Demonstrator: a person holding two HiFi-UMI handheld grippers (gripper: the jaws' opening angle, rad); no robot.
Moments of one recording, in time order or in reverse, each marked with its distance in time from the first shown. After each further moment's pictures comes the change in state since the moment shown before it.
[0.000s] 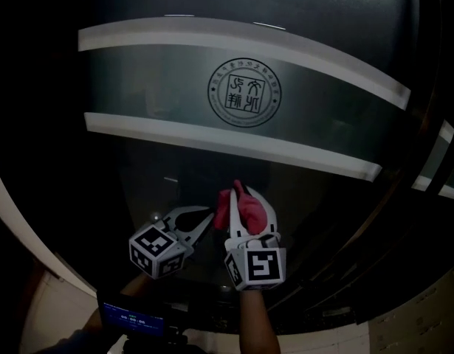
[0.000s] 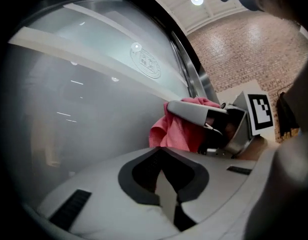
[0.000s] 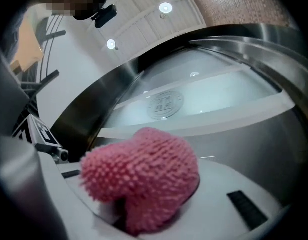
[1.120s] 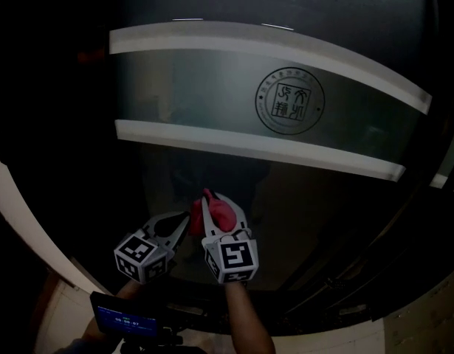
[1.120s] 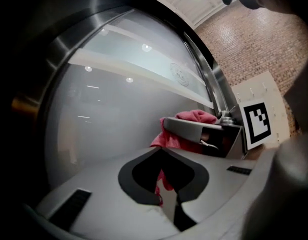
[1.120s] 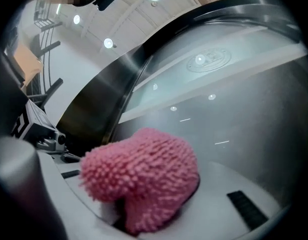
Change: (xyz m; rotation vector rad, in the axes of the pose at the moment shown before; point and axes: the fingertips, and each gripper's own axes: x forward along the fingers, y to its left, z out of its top) left arm -0.120 0.102 -0.026 -0.001 0.046 0.197; right arm 0.065 0.138 -0.077 0.128 0.110 0.151
